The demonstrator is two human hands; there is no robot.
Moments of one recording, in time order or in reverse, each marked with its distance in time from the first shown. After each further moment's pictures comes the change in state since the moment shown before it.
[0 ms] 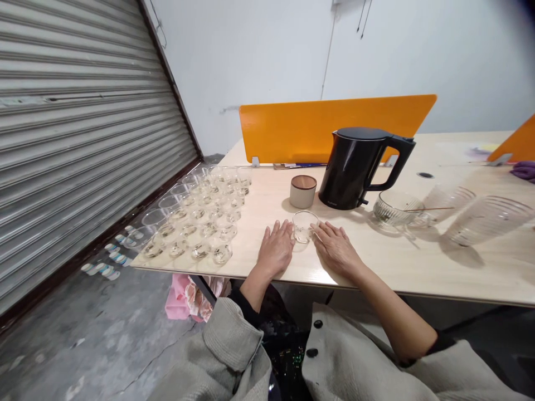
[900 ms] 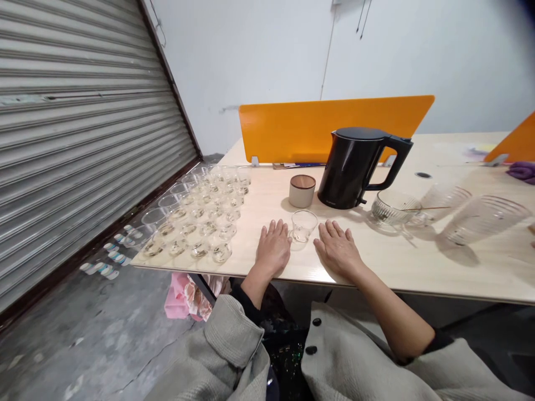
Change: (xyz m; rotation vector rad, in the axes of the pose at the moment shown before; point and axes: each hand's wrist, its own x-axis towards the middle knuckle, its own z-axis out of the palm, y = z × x) left_hand 0.004 -0.007 0.020 0.068 0.062 -0.085; right_hand -0.003 -0.003 0.001 -0.103 -0.084 0.155
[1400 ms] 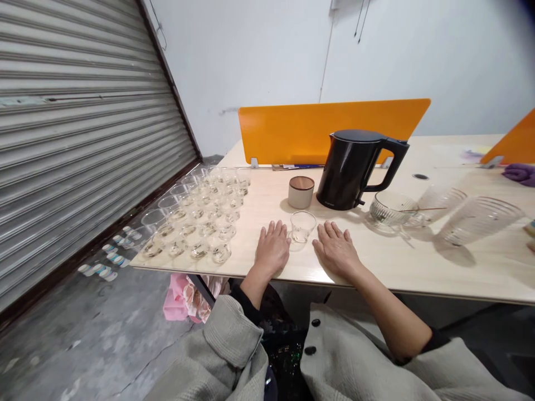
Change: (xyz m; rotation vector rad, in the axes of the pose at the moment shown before) left_hand -0.001 0.001 -0.006 -0.007 -0.017 0.005; right_hand 0.000 0.001 0.002 0.012 0.010 0.003
